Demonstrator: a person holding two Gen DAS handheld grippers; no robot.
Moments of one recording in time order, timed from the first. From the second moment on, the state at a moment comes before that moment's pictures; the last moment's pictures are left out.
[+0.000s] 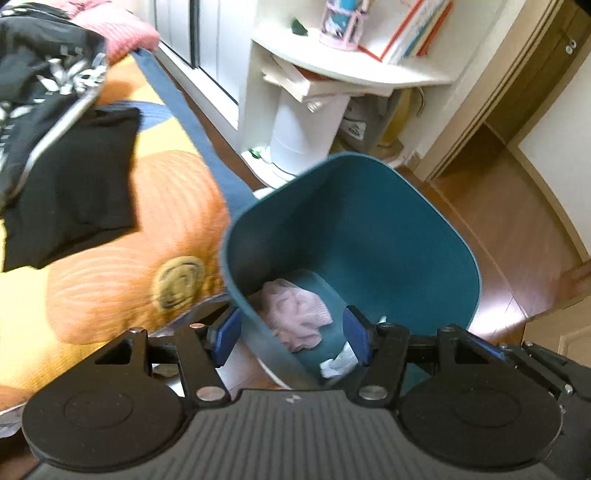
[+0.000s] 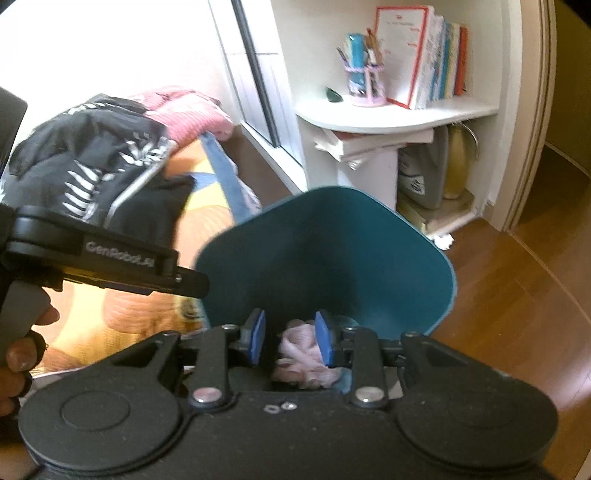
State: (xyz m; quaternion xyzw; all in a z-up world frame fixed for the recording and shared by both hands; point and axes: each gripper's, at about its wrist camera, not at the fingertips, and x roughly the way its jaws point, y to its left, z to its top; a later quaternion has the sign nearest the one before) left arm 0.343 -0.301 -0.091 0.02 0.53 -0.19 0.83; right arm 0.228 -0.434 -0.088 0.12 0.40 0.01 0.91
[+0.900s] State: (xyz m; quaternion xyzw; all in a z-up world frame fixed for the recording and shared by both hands) left arm 0.234 -0.042 -0.059 -0.05 0.50 -0.06 0.86; right arm 0.174 -0.252 -0.088 0.08 0.44 0.19 0.88
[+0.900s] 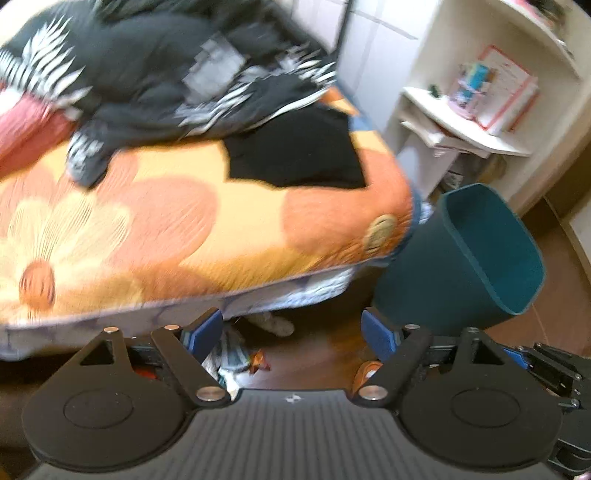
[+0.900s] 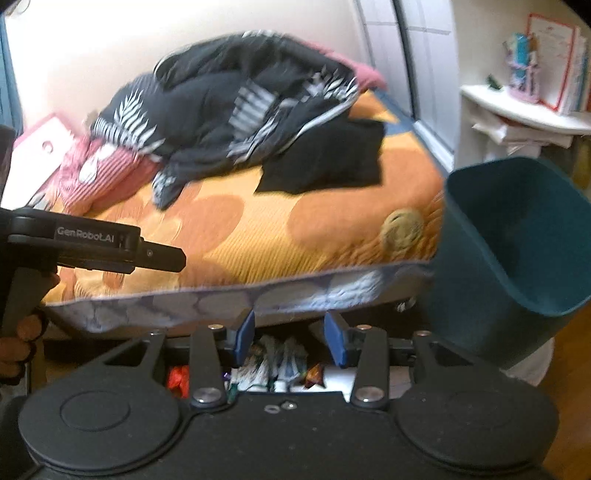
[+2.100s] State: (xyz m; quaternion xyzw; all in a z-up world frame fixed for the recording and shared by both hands) left arm 0.253 0.237 -0.435 0.04 0.73 0.08 0.67; right arm 0.226 -0.062 -0.429 -0.09 0.68 0.27 0.68
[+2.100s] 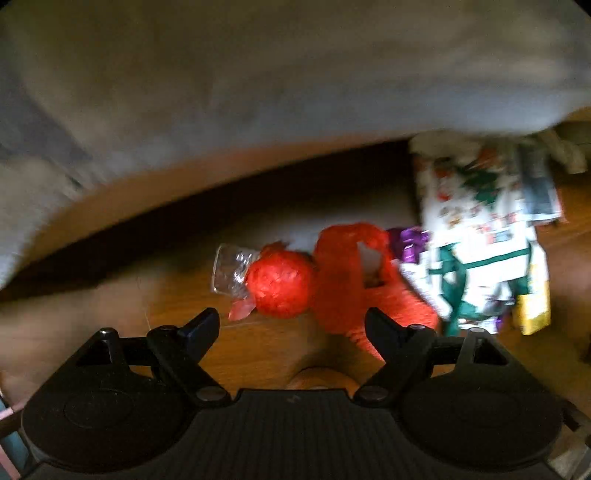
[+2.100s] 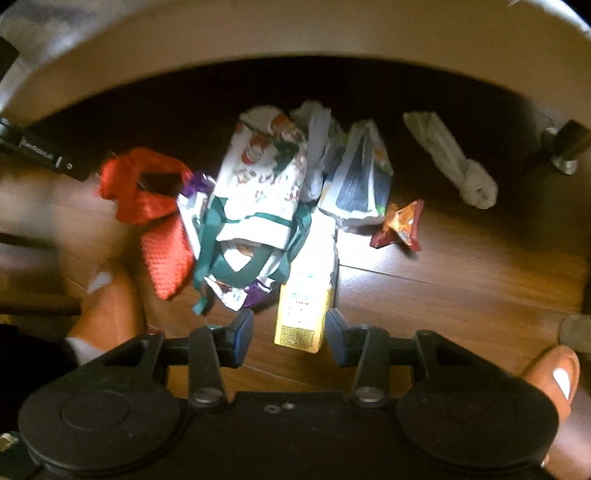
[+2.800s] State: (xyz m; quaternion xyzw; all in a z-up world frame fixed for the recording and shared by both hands) left arm 0.249 0.242 -0.532 0.13 0.73 0.00 0.67; right arm 0.216 -0.033 -0.516 -0.17 0.65 0.28 0.69
